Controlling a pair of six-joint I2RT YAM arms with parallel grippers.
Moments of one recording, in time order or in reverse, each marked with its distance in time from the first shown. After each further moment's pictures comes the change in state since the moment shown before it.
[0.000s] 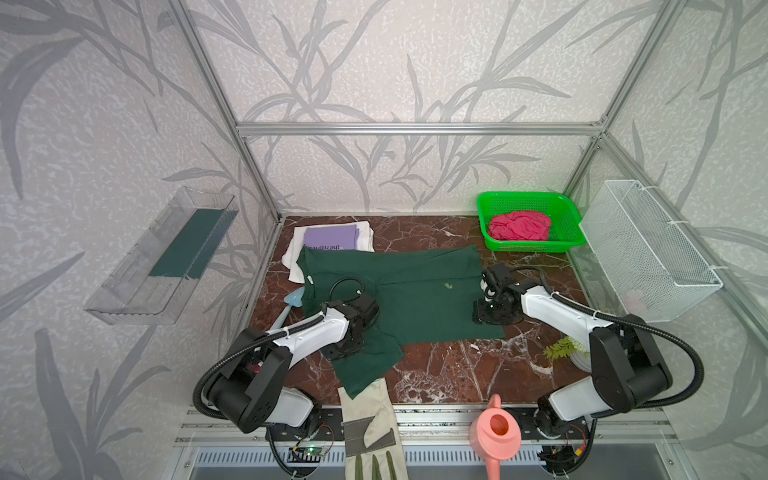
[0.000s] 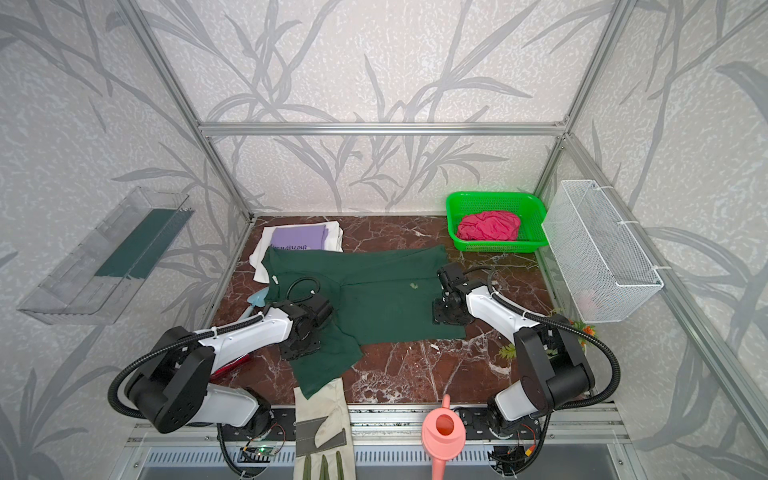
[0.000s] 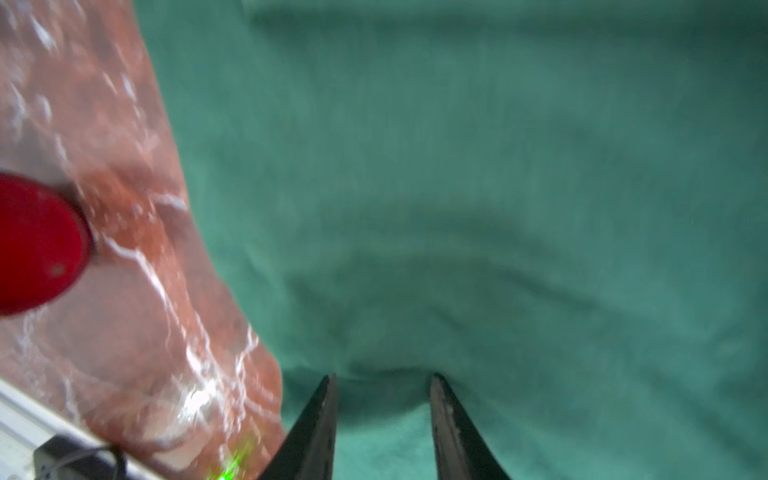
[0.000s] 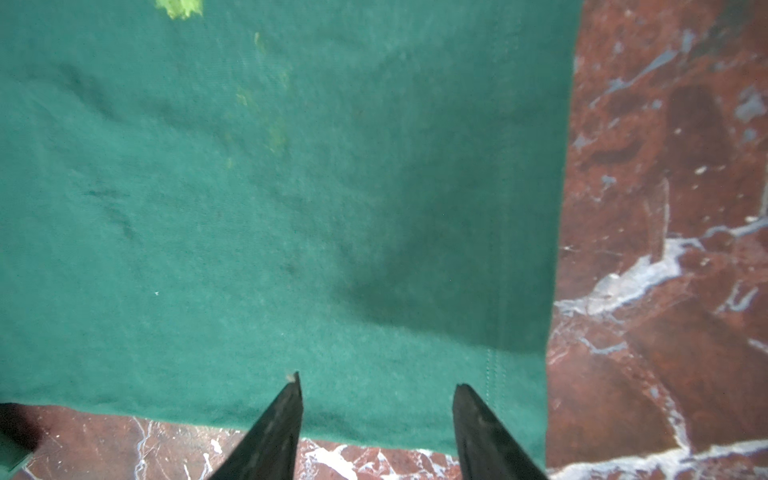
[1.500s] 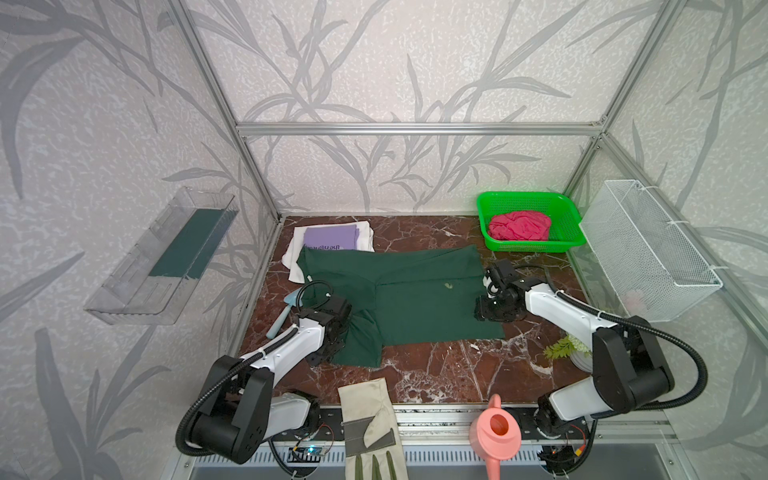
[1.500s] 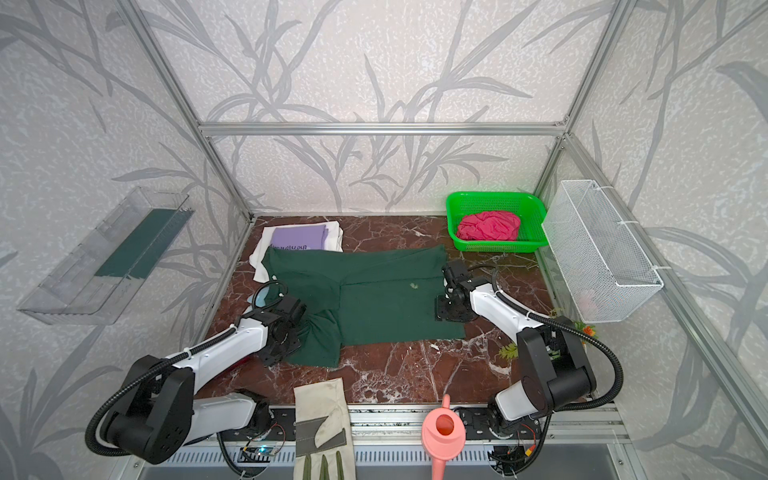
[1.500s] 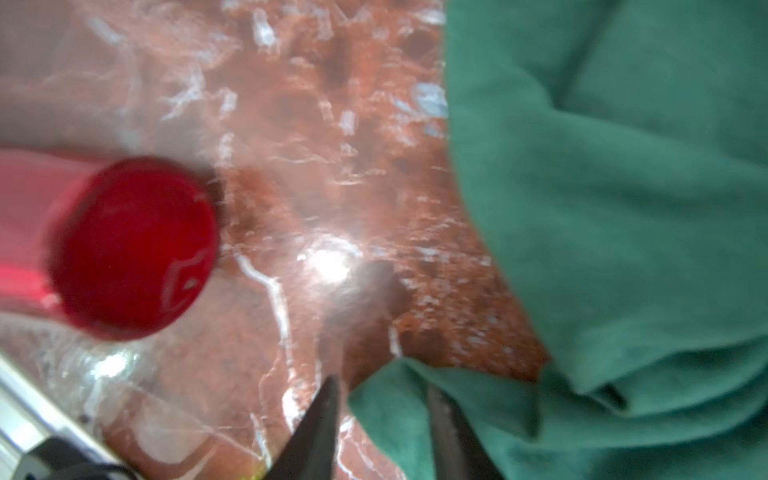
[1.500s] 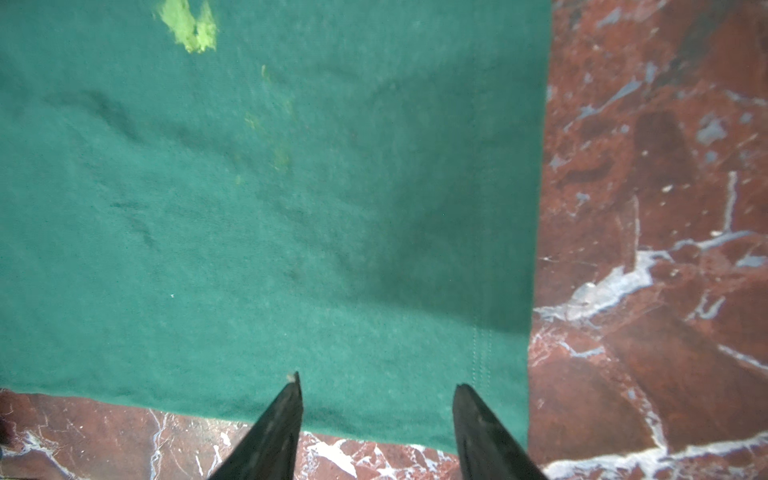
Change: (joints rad) left arm 0.209 -0.178 -0.140 0.039 -0.027 -0.027; right arm -0.047 -0.010 0.022 -0.016 -0.035 -0.028
